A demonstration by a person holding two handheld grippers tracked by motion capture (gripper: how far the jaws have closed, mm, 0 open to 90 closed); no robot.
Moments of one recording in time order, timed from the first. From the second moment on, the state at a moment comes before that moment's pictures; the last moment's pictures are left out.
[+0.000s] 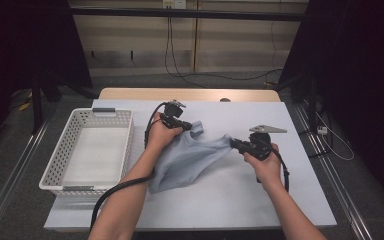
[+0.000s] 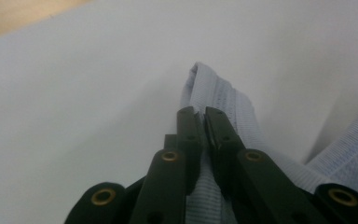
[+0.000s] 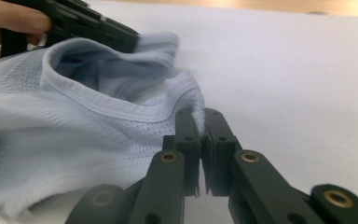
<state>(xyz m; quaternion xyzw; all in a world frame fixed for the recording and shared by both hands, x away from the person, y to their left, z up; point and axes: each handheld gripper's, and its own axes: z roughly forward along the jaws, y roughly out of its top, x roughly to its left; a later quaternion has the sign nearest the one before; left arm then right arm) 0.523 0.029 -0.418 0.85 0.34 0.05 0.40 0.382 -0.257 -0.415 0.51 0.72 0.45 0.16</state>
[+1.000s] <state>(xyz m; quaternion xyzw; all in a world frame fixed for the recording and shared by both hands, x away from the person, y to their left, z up) 0.503 0.067 -0.332 0.79 0.33 0.09 0.51 0.400 -0.283 -0.344 0.50 0.69 0.47 0.24</state>
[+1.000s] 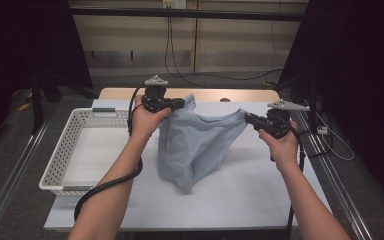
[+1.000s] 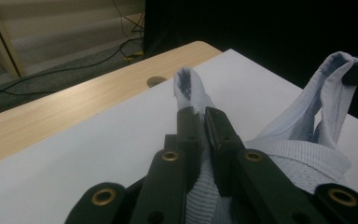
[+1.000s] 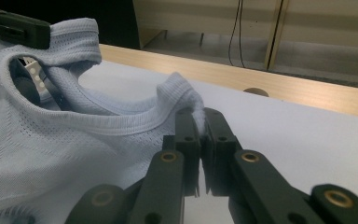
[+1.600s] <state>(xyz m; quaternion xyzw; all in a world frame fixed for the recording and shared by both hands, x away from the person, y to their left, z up) 0.498 0.081 -0.327 0.78 0.33 0.10 0.52 0.407 -0.273 -0.341 0.49 0.70 0.46 0.24</state>
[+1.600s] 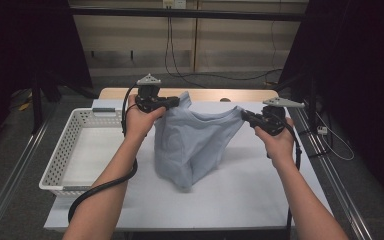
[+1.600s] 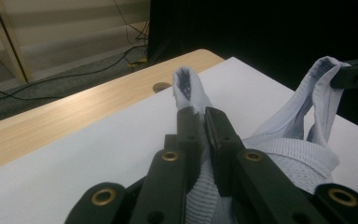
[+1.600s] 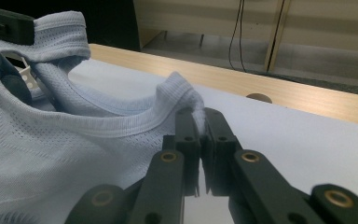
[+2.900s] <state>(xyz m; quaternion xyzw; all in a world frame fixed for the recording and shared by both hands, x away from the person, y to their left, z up) 0.494 0.077 -0.346 0.79 0.37 0.10 0.48 0.417 -0.258 -0.380 0.50 0.69 0.46 0.23</state>
